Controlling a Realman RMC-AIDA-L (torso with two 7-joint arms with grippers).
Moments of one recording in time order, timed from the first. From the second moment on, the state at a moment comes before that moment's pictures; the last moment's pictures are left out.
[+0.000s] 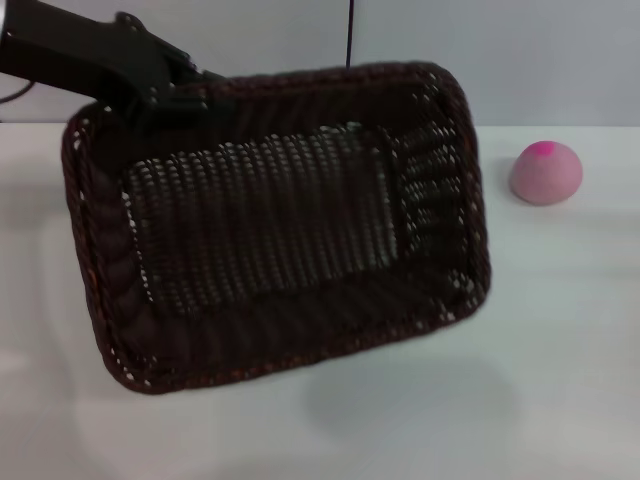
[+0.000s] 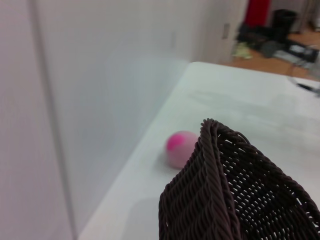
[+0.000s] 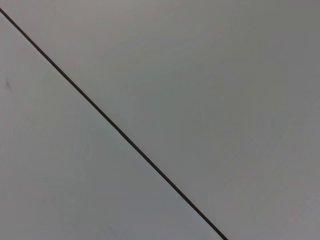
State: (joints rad) left arm -0.71 -1.99 0.81 1.29 2.19 1.83 -1.90; right arm 0.35 2.08 -0.21 -0.11 -1.05 -1.39 1.07
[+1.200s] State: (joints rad) left arm -0.86 -2.03 0.86 0.82 2.20 1.71 -1.64; right arm 0.35 2.08 -0.21 -0.10 -1.06 -1.38 1.07
